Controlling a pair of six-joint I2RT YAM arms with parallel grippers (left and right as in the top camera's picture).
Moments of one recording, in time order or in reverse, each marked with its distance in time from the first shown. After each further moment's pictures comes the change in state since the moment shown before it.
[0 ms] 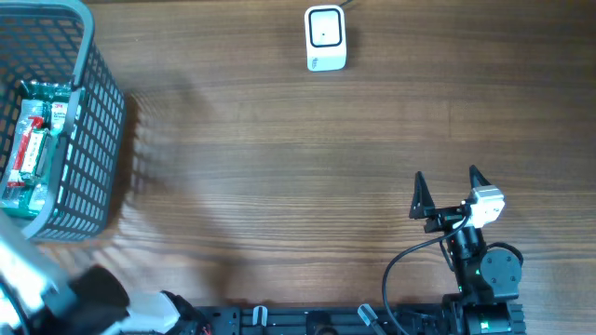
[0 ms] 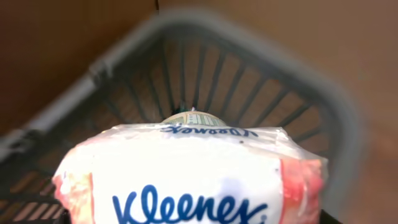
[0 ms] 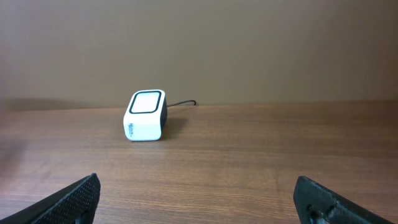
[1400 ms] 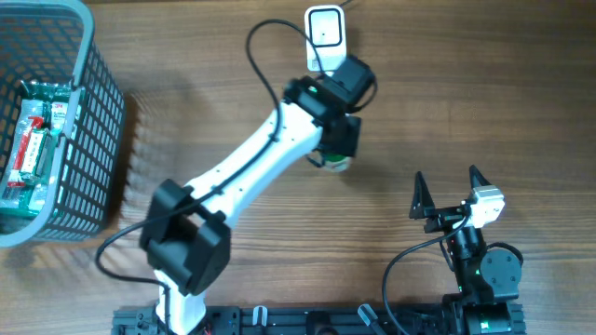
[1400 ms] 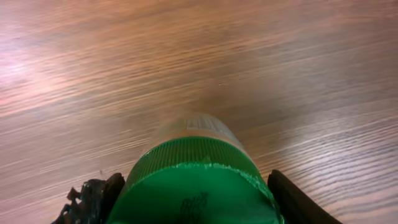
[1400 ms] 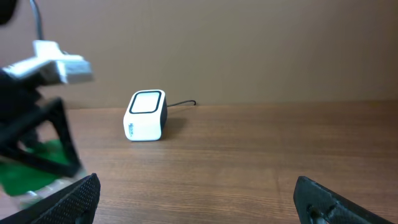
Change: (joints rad) left arm -1.406 0.363 -0.282 0.040 -0.092 -0.526; right arm 0.000 0.000 0.000 0.000 0.000 0.000
